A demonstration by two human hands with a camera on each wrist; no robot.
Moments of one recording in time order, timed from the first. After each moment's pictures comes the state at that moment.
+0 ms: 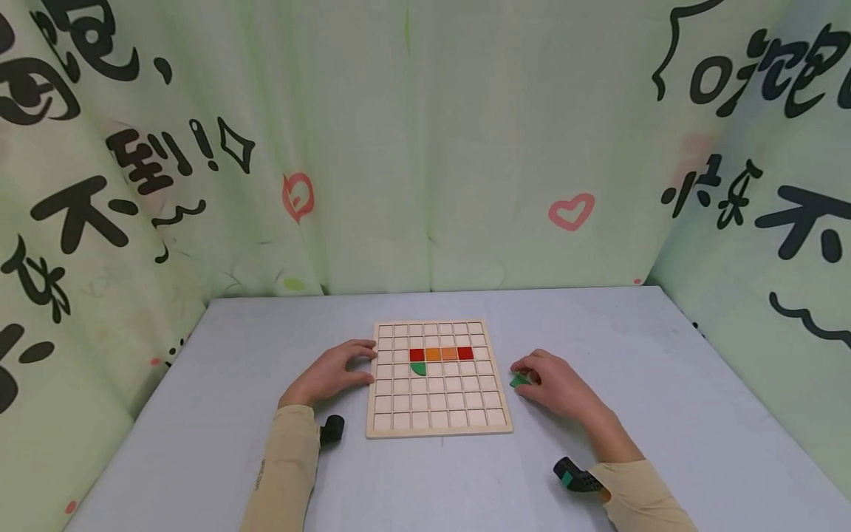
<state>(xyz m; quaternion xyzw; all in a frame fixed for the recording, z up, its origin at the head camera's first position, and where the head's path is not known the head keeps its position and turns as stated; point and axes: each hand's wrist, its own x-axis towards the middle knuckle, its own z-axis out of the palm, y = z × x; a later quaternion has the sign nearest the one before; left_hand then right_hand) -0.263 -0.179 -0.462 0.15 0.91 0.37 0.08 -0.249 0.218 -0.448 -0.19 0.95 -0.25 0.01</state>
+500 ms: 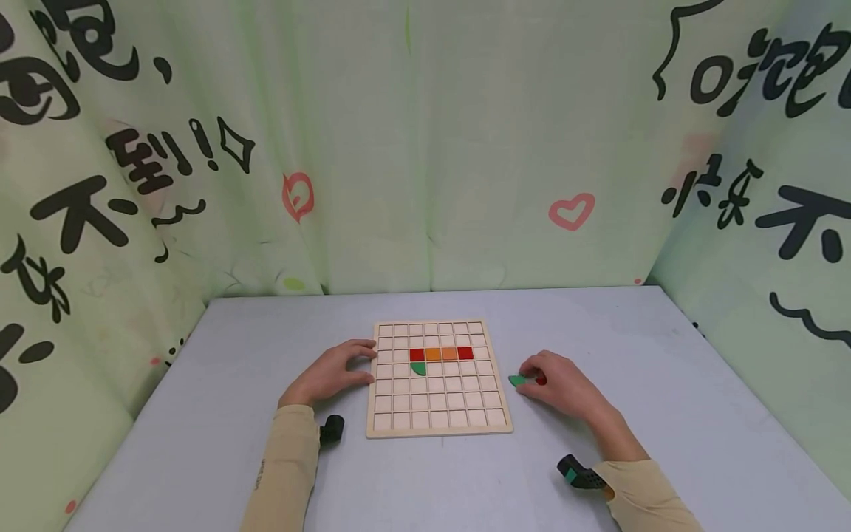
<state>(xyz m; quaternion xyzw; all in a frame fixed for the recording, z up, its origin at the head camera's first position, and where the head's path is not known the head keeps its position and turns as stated) -0.264 -0.179 -0.463 0.15 0.92 0.37 0.08 -0.250 0.226 -0.447 -0.17 0.95 -0.25 0.03</state>
